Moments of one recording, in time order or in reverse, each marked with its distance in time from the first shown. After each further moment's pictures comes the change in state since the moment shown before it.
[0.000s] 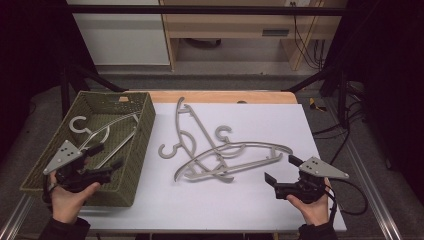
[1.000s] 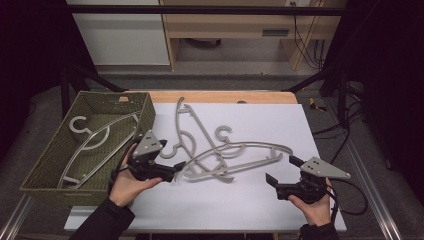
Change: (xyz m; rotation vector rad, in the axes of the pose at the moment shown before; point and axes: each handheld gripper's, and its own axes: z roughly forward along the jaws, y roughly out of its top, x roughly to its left) left arm -0.093 0.043 0.107 0.233 -0.205 0.224; right arm -0.003 0.000 -0.002 0.007 0.014 -0.005
